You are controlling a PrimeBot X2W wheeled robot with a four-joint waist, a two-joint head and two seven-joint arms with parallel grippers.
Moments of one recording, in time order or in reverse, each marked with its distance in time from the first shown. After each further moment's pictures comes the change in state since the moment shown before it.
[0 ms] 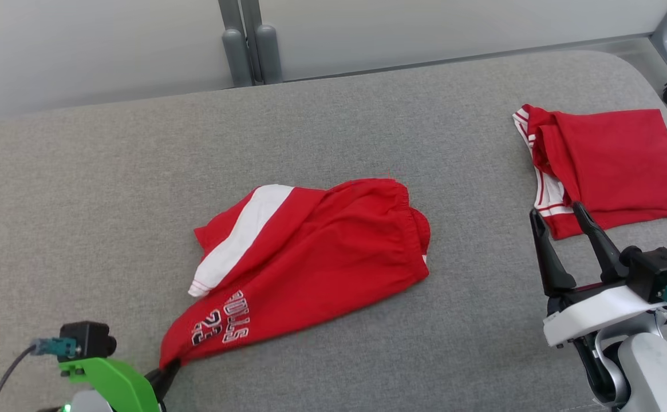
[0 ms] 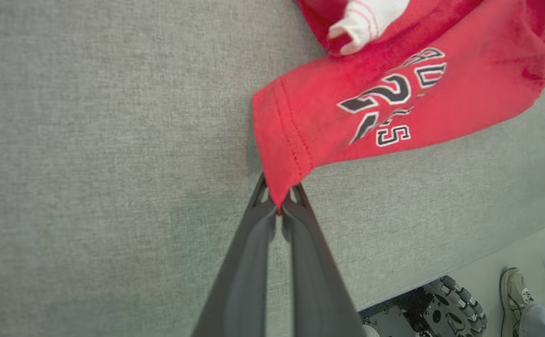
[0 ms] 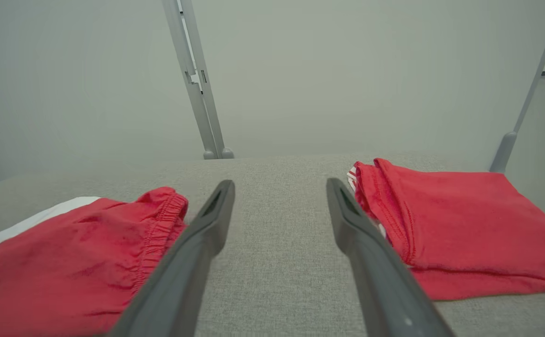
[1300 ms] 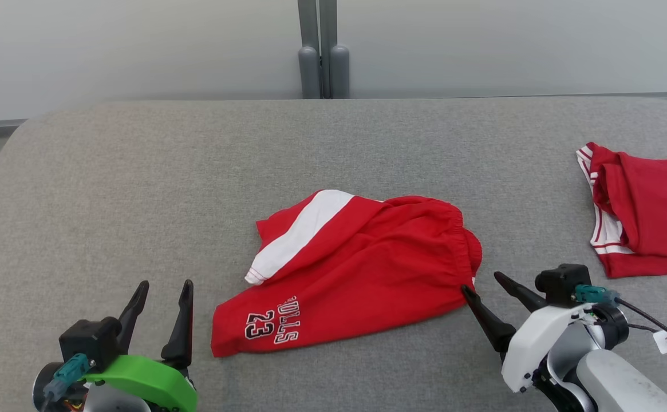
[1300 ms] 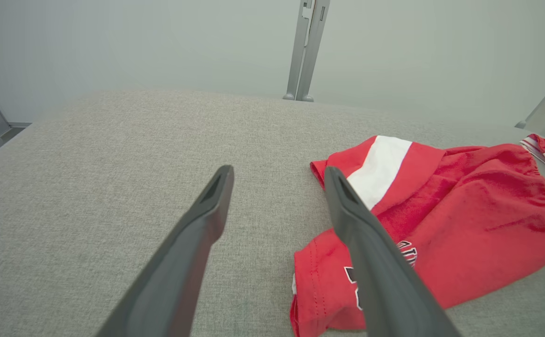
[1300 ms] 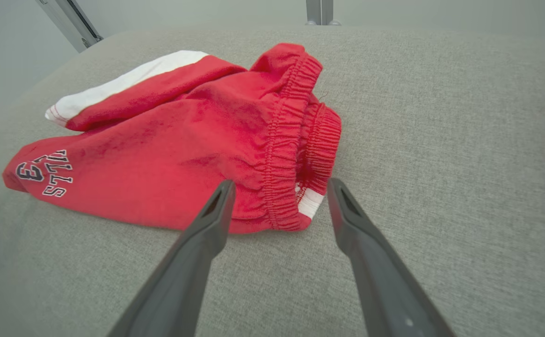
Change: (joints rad) left arm -0.033 -0.124 -0.027 0.033 0.337 0.094 -0.584; right arm -0.068 -0.108 0.350 0.139 0.220 0.000 0.253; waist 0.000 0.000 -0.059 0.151
